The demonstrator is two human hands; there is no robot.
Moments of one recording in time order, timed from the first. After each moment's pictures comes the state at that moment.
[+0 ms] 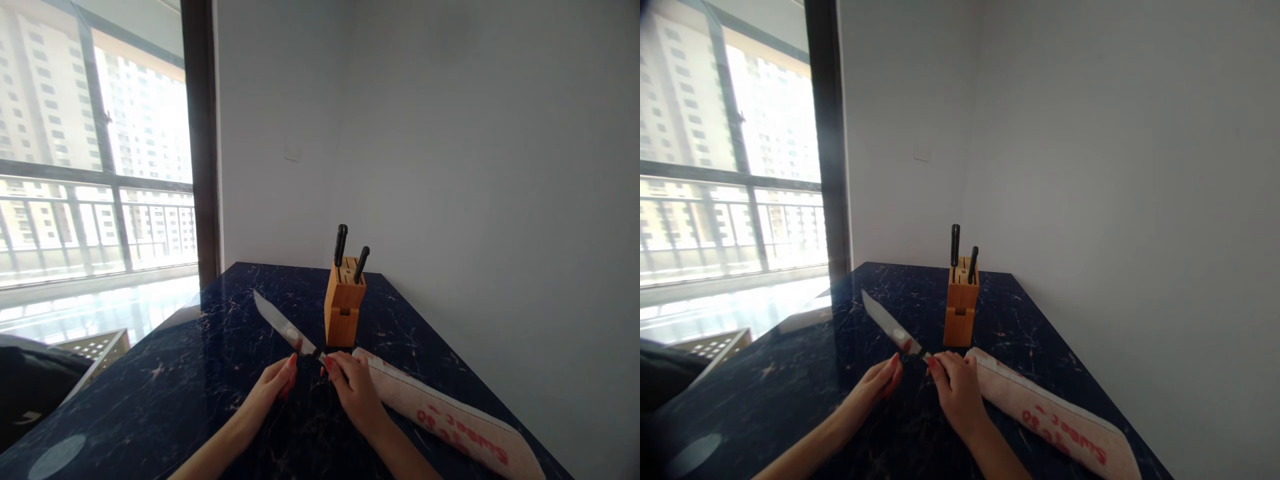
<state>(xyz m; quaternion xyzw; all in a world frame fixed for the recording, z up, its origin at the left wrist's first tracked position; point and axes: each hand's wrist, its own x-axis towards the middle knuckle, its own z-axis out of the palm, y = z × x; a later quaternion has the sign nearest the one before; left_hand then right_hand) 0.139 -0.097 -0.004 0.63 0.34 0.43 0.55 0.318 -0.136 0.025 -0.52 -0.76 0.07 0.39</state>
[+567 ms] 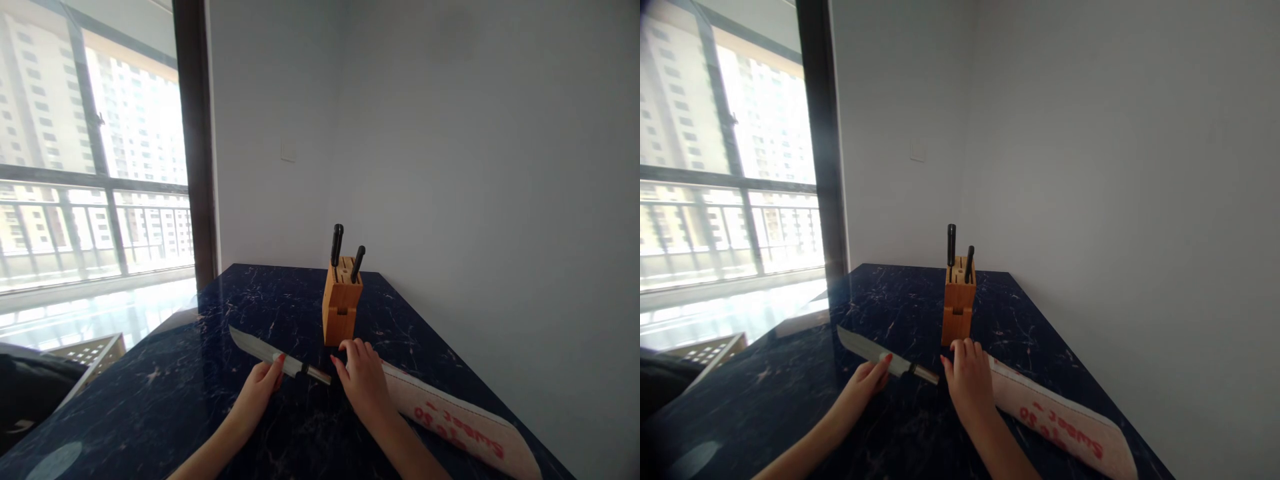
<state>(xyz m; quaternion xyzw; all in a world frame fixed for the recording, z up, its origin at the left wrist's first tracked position) 0.133 -0.079 -0.020 0.60 0.46 0.45 0.47 0.336 -0.123 0.010 -0.63 -0.71 -0.11 0.30</state>
